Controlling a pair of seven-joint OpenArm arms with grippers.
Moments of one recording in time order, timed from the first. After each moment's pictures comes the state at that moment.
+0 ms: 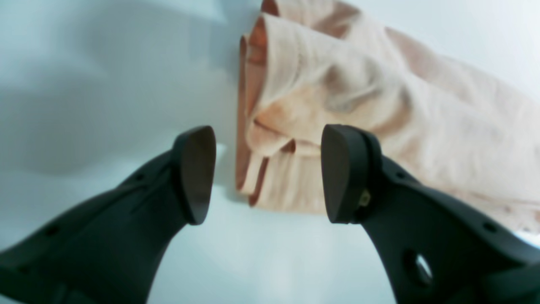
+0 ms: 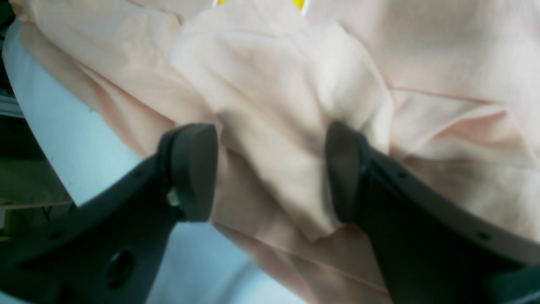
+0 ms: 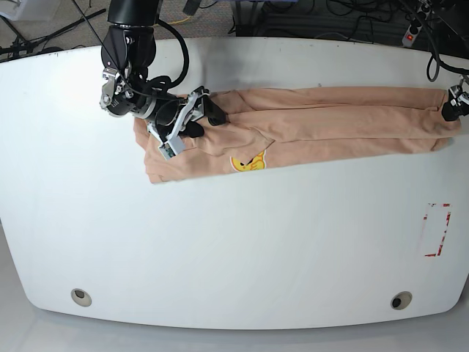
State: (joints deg) left arm 5.7 -28.7 -56.3 66.6 -43.9 -42.8 64.3; right arm -6.1 1.5 11.4 87.8 32.4 41.5 -60.3
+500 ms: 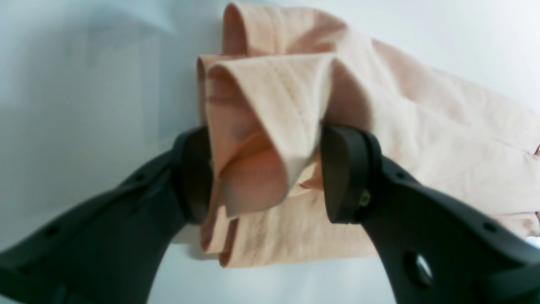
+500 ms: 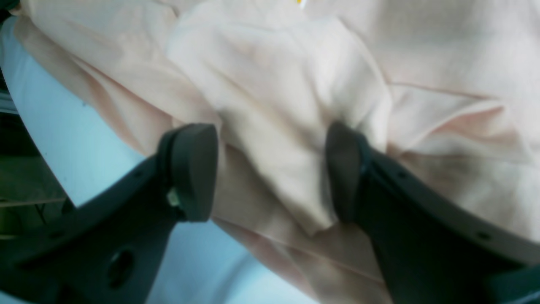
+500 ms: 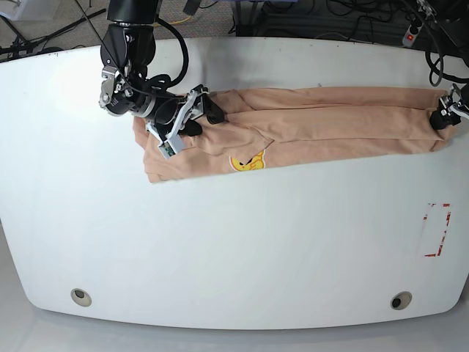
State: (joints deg) left arm 1.8 -31.6 -46.6 57.0 -44.8 -42.6 59.5; right arm -6.6 1.4 11.4 89.3 31.9 41.5 -61.2
